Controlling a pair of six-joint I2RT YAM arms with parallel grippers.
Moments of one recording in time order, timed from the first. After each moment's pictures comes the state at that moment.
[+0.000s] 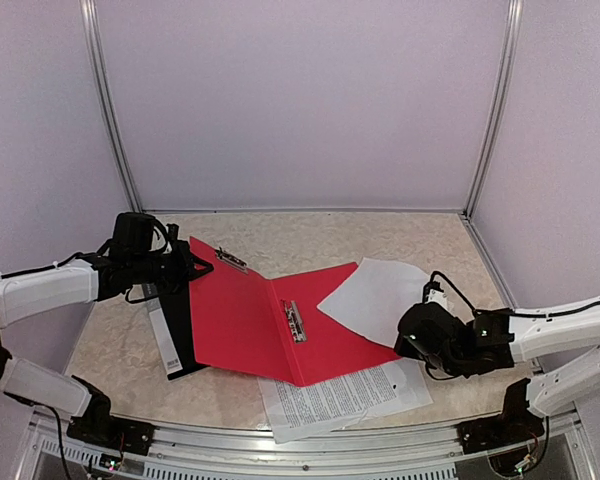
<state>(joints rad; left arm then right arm) -0.38 1.29 0.74 -0.03 0.36 -0.91 1.12 1.14 0.56 -0.32 0.64 1.15</state>
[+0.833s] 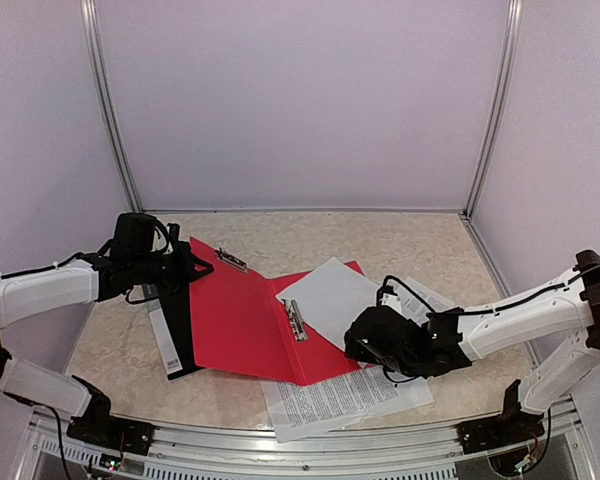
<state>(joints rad) -0.39 1.28 0.74 -0.04 0.33 -0.88 1.20 1.51 0.72 -0.12 0.57 1.16</state>
